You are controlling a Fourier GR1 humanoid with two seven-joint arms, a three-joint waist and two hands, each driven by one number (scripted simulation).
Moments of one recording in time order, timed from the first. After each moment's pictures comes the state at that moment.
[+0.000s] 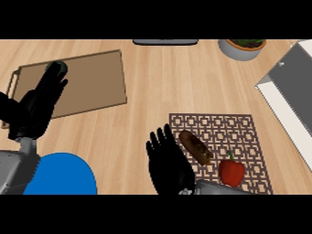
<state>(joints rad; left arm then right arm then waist) -0.26 0.37 -0.08 -1.49 0.29 0.16 0.18 -0.67 -0.28 1.11 -1.61 0.92 0.70 0.69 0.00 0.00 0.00</state>
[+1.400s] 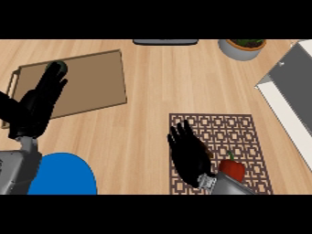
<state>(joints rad) -0.26 0.29 0.02 -1.47 0.19 0.07 0.19 -0.45 -0.29 0.96 -1.43 1.33 0.56 0.39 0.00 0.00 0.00</state>
